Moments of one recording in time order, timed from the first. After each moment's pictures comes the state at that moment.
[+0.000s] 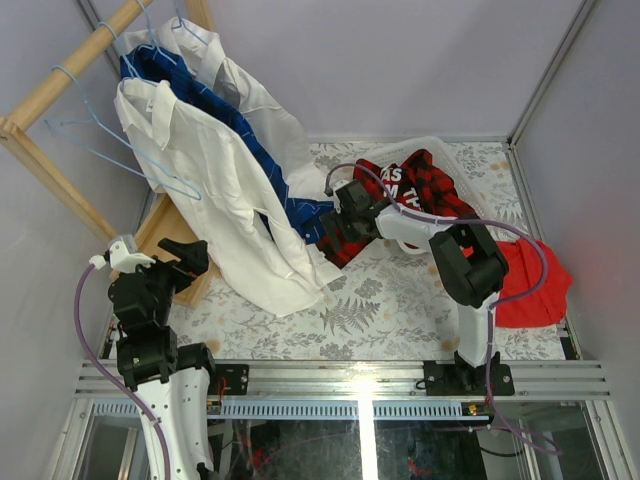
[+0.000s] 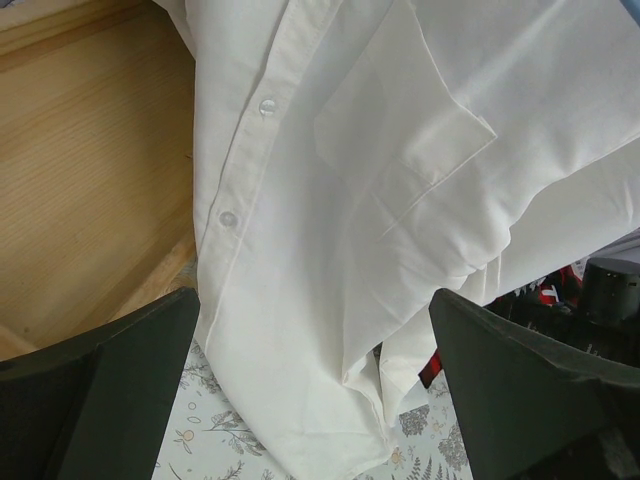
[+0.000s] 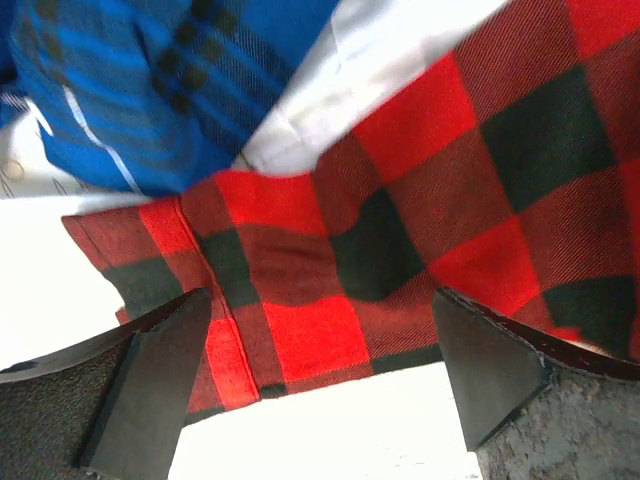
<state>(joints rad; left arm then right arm) 0.28 0.28 0.63 -0.55 0.23 -0.57 0.64 1.98 1.31 -0.33 0.05 0.07</state>
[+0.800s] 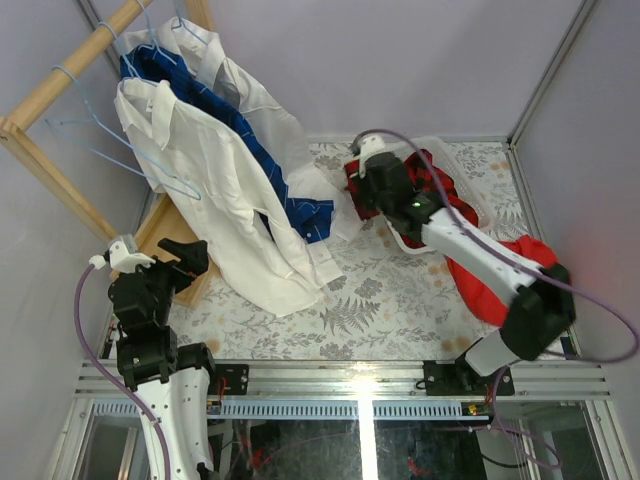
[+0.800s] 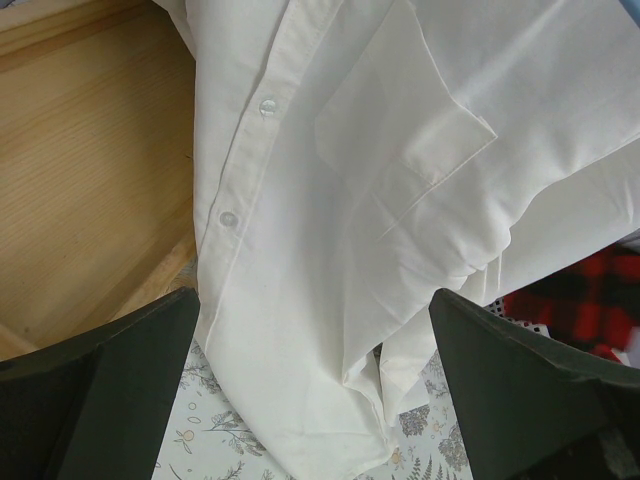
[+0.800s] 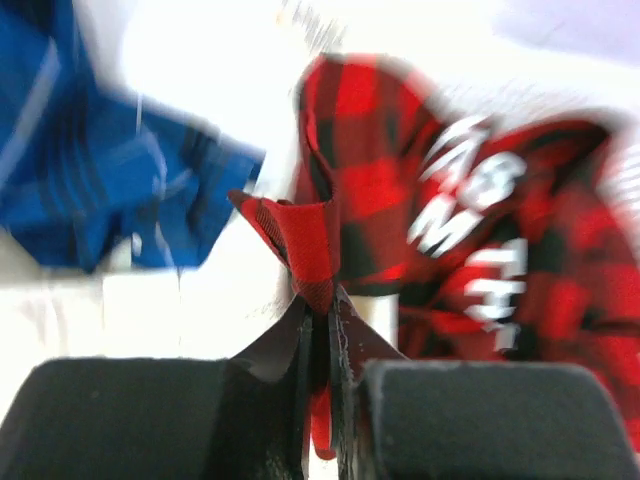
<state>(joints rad) 0.28 0.28 0.63 -0.55 0.23 -0.57 0.65 1.63 1.32 -0.38 0.25 0.04</state>
